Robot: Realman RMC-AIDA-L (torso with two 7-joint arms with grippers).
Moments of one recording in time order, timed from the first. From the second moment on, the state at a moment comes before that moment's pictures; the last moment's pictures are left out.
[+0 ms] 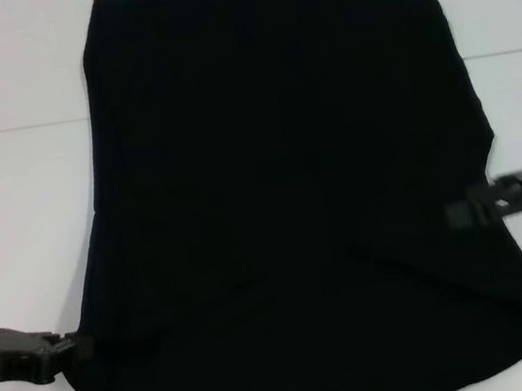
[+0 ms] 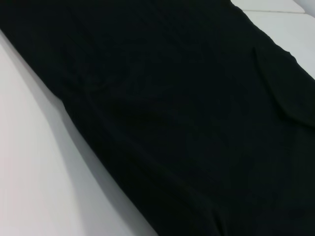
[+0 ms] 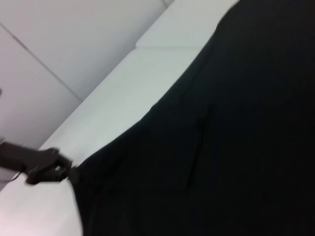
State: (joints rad) left arm -0.43 -2.14 0.47 1.02 2.48 1.60 -1.83; right arm 0.62 1.91 -0.77 -0.69 -2.13 -1.61 2.01
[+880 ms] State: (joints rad) left arm -0.44 -2.15 0.48 1.01 2.48 1.59 -1.83; right arm 0.51 1.84 -0.68 -0.56 -2.33 -1.70 2.17
